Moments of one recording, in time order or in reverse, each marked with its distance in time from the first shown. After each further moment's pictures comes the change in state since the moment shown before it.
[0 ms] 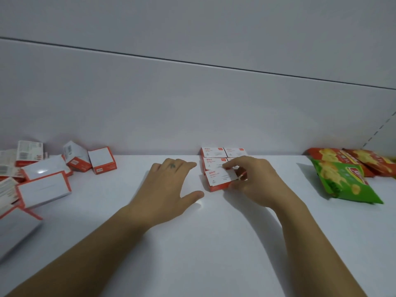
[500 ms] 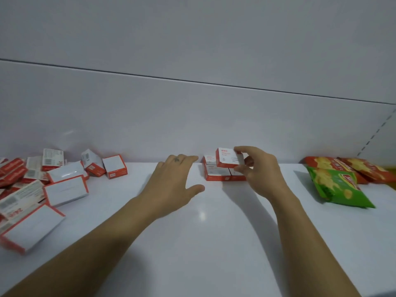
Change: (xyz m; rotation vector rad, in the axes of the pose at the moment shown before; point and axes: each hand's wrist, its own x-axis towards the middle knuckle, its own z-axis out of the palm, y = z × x) left_hand 0.001 0.016 -0.033 -0.081 0.020 -0.054; right_hand 0.003 -0.009 -0.014 0.161 0.282 0.011
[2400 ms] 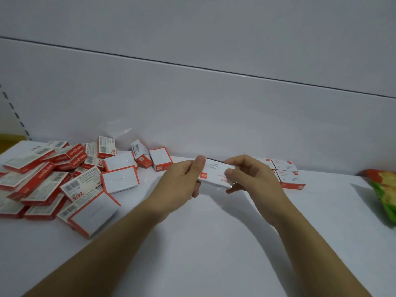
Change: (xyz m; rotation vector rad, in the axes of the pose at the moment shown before) left_hand -0.033 -0.056 -0.031 -0.887 0.062 -0.415; right_hand -0.019 -0.092 0.072 0.854 -0.348 0.110
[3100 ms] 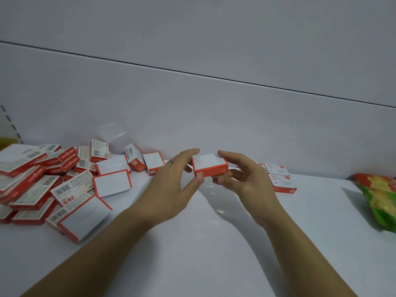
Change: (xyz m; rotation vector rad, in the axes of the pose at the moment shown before) left_hand 0.000 -0.010 -0.006 0.529 0.082 0.356; right_hand 0.002 0.005 -0.004 -0.029 0.041 -0.126
